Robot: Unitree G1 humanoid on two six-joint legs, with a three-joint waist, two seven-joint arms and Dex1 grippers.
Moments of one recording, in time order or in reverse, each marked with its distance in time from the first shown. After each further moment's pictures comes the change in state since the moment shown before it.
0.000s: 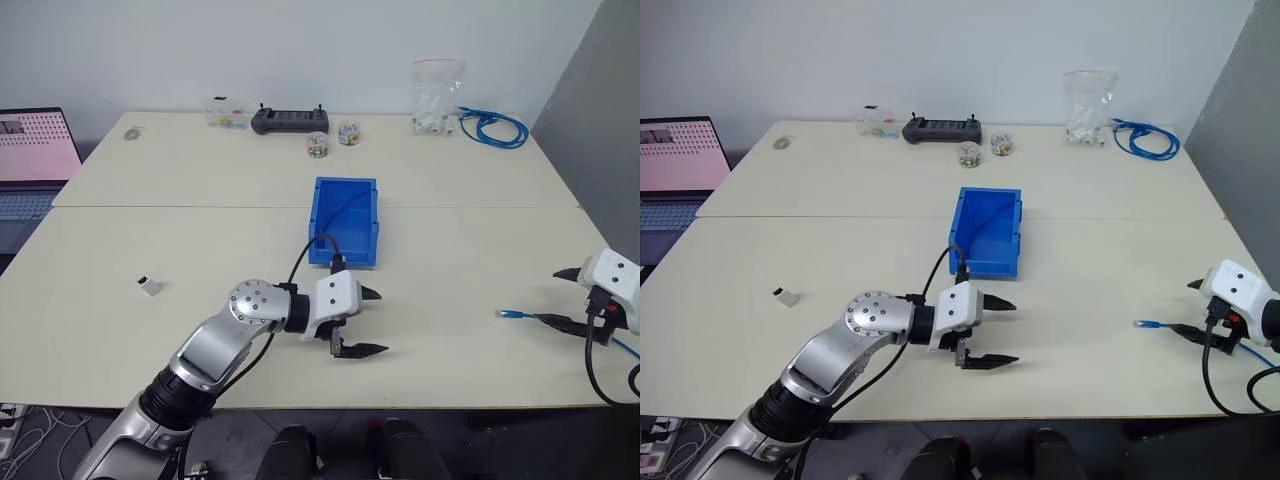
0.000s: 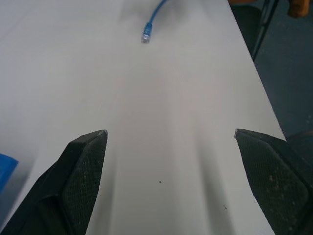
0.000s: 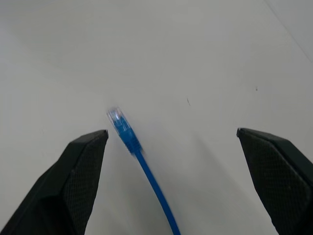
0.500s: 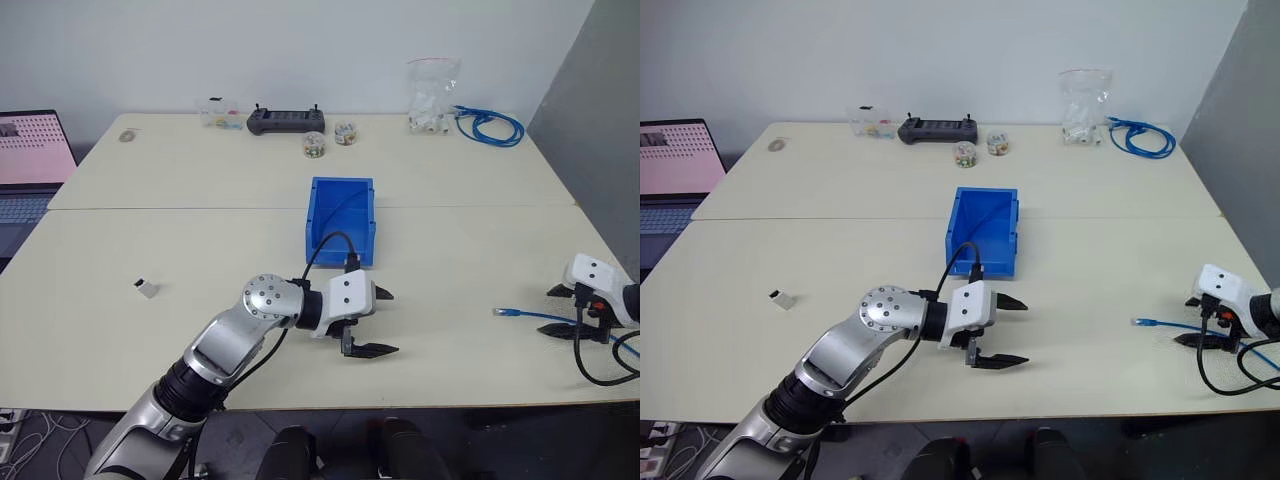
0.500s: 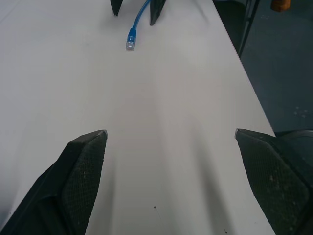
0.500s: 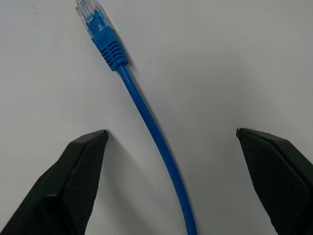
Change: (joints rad) left arm -0.044 -0.038 -0.027 0.008 0.021 0.027 -0.020; right arm -0.461 0.073 0.334 0.567 -0.199 -0.108 0.251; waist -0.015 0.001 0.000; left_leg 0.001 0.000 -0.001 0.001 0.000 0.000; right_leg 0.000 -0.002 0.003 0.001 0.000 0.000
